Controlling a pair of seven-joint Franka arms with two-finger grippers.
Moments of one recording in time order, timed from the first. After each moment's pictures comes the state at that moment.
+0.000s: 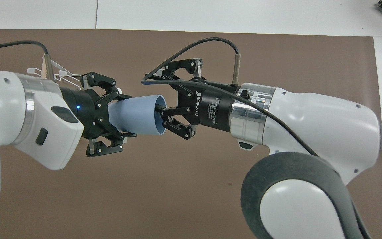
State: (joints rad) left arm -0.25 -0.11 -0.13 -1.67 -0.10 1.79 1.15; right arm 0.40 0.01 0.15 -1.75 1.17 2.45 1.18
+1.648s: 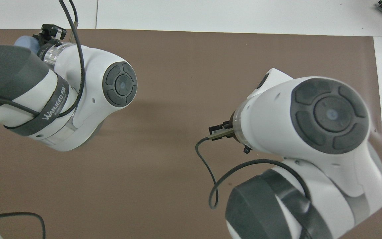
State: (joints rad) left arm -0.33 0.22 -0.13 -1.60 1.09 1.73 1.12; right arm 0.29 0.02 0.12 -1.57 -0.04 1.64 0.16
